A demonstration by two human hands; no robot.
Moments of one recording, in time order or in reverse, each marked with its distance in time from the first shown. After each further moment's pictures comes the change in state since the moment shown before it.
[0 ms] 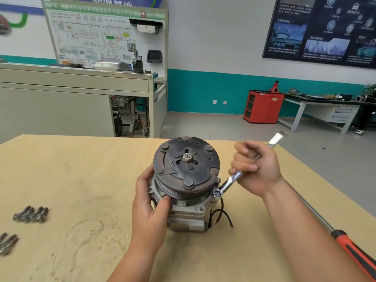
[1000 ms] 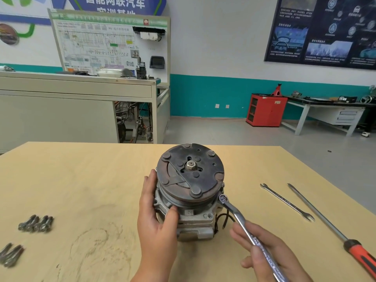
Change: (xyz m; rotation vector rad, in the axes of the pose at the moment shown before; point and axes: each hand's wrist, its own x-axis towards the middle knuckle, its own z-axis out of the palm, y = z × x) left_hand -0.010 -0.004 0.009 -0.069 0.114 -0.010; right_hand -0.122 0.096 0.021 -0.694 0.346 -0.385
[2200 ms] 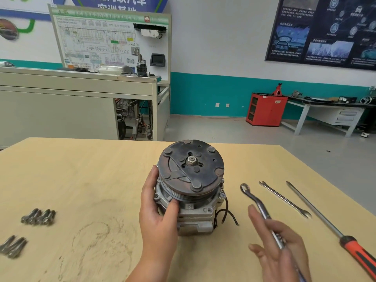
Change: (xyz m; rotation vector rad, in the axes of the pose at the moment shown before) left_hand 0.000 0.007 0.003 -0.059 0.013 -0.058; right_hand 0.008 -0.007 0.003 0.443 0.232 0.043
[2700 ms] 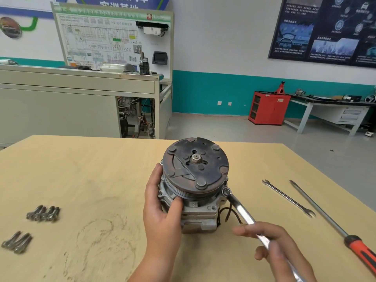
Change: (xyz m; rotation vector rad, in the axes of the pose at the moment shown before) left_hand 0.001 -0.001 0.000 -0.002 -0.006 0.016; right_hand -0.009 -0.001 -0.002 -0.534 -0.233 -0.174
